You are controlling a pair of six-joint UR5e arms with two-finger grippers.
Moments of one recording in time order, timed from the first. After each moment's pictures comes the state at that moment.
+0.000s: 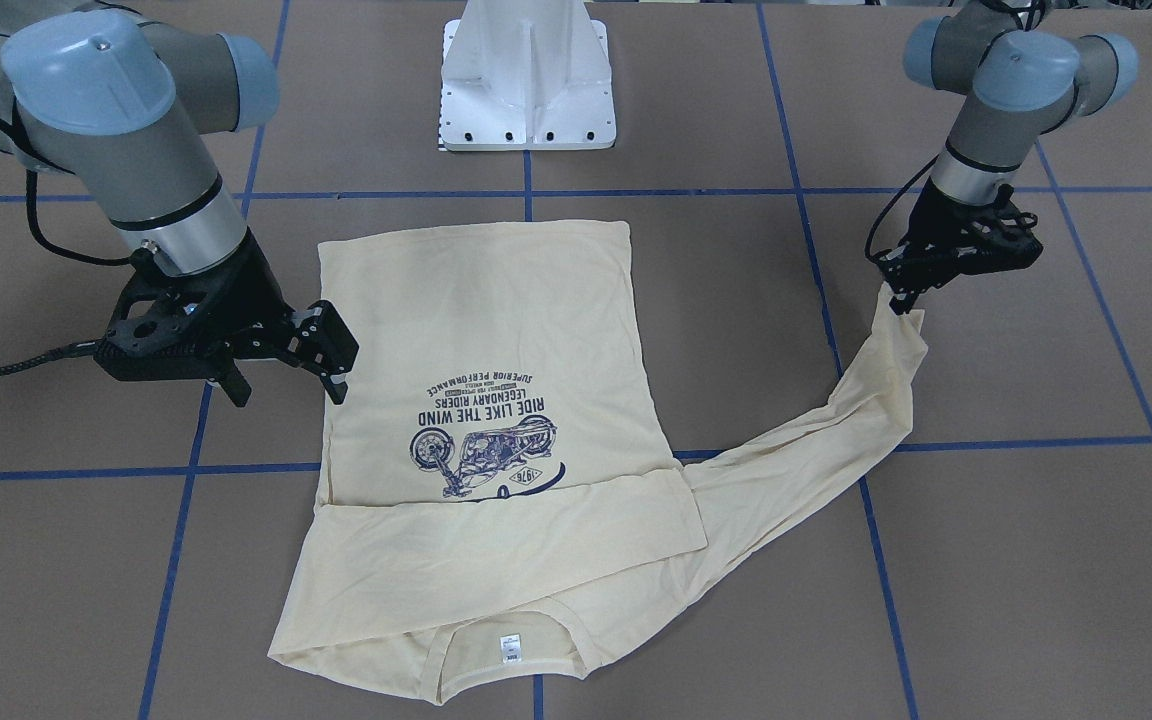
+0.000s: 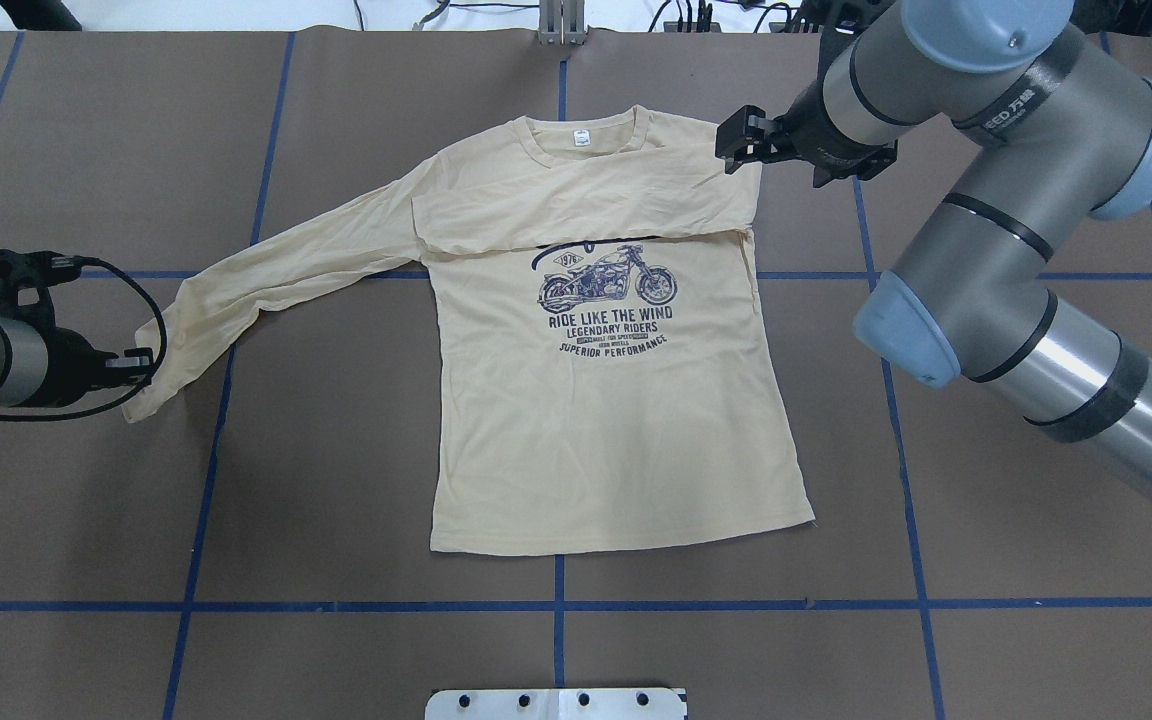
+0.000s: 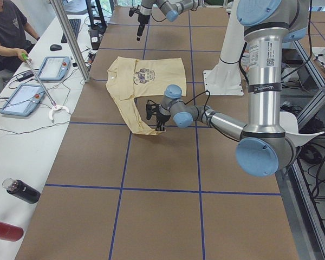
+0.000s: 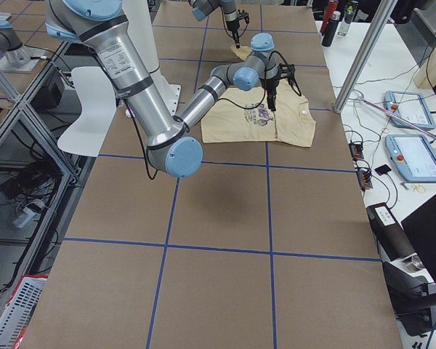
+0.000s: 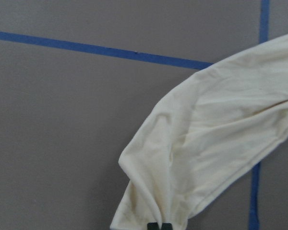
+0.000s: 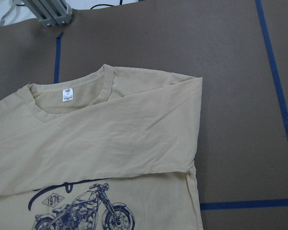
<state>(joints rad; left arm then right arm) -0.72 -1.53 -1.91 -2.12 -1.82 -1.24 0.86 -1.00 1.76 -1.44 1.95 1.11</state>
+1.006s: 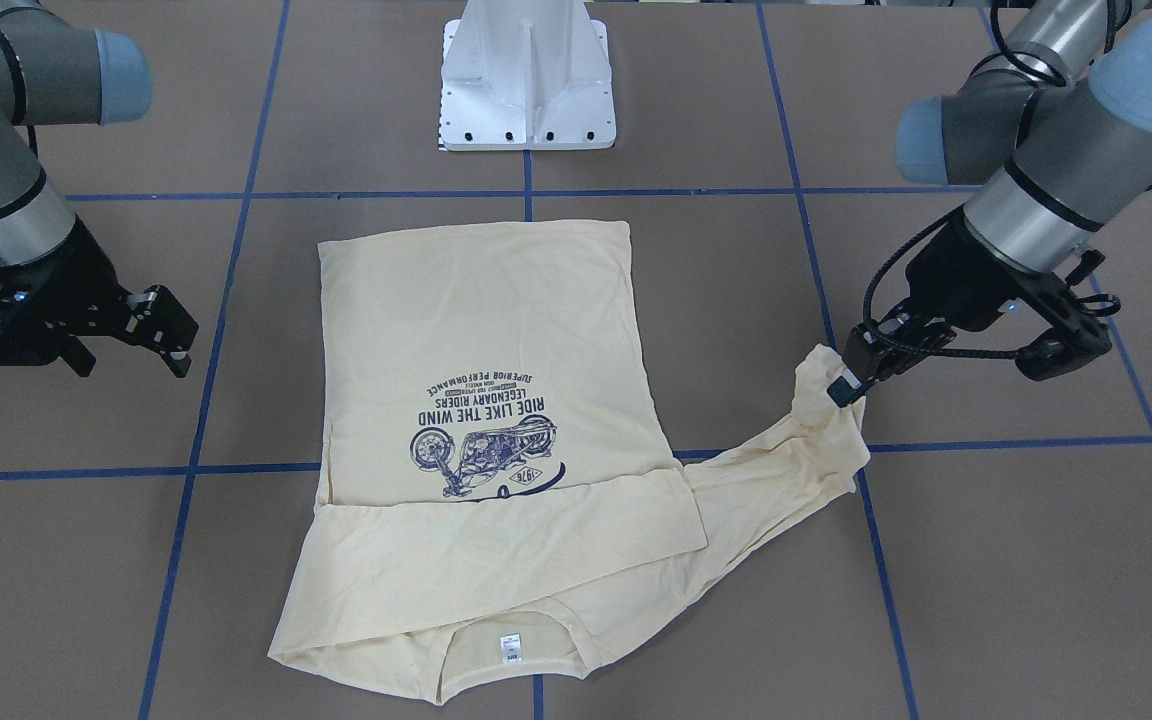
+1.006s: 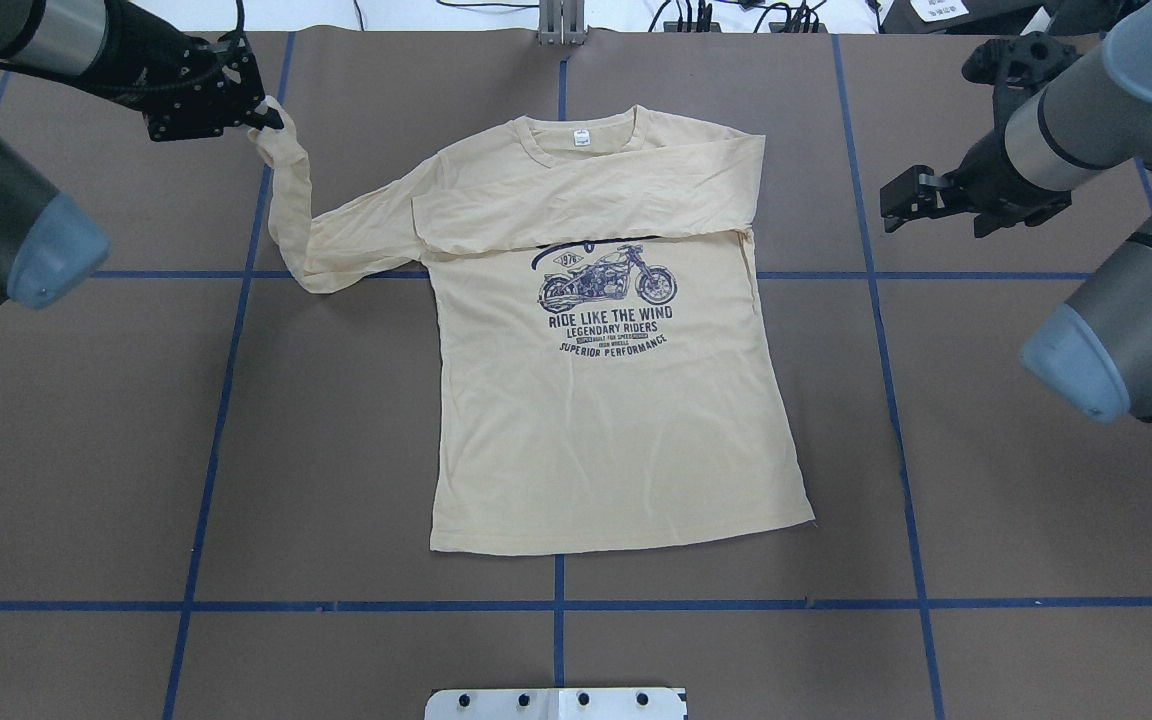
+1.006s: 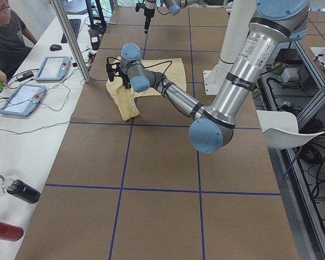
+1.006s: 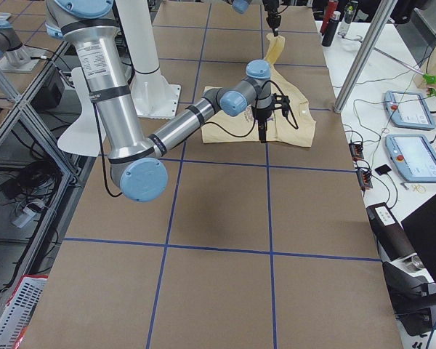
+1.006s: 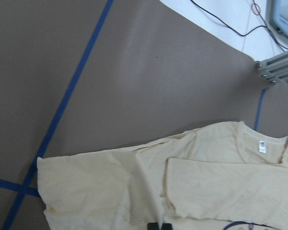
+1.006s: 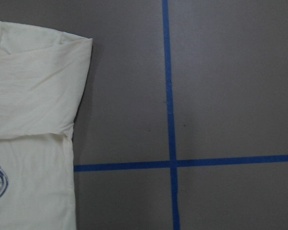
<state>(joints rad) -1.05 -2.09 -1.66 -2.12 -2.26 -1.54 0.97 -1.29 1.90 -1.52 2.04 0.89</state>
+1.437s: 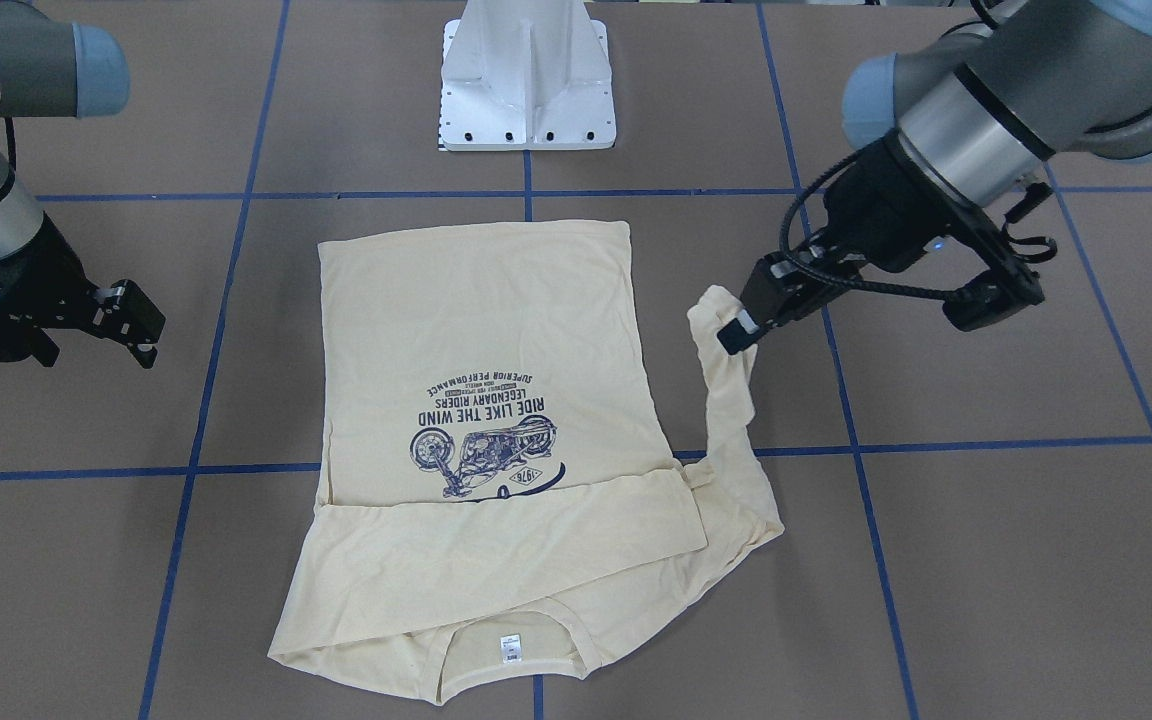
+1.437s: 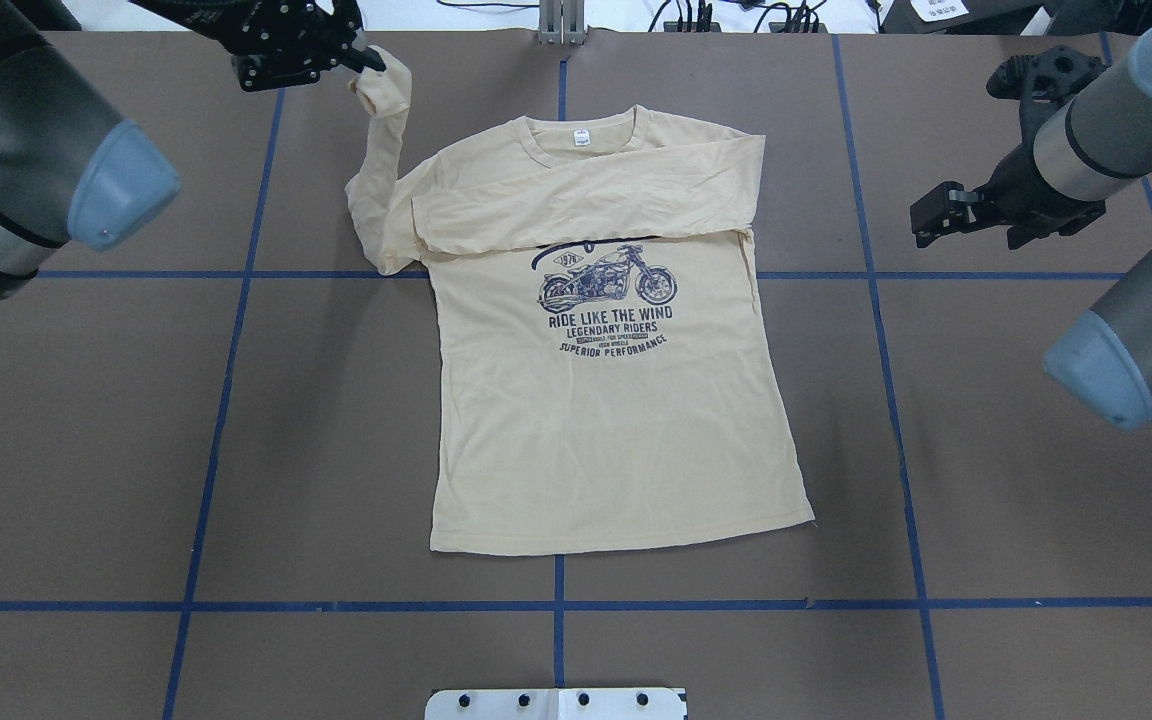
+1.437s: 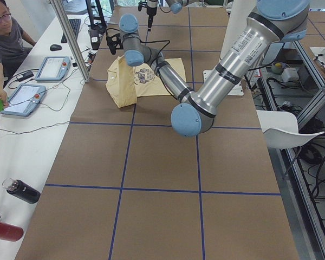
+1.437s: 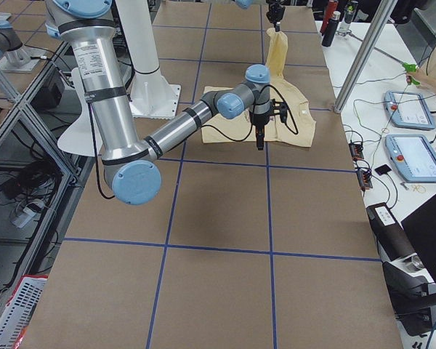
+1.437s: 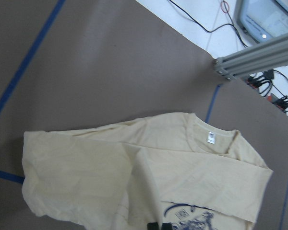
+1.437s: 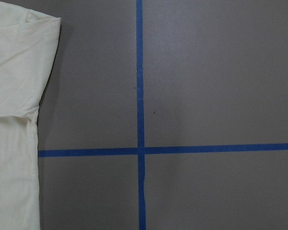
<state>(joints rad) -1.02 -2.29 -1.67 -2.13 -2.34 -1.80 0.98 -1.31 1.91 -1.56 2.04 0.84</state>
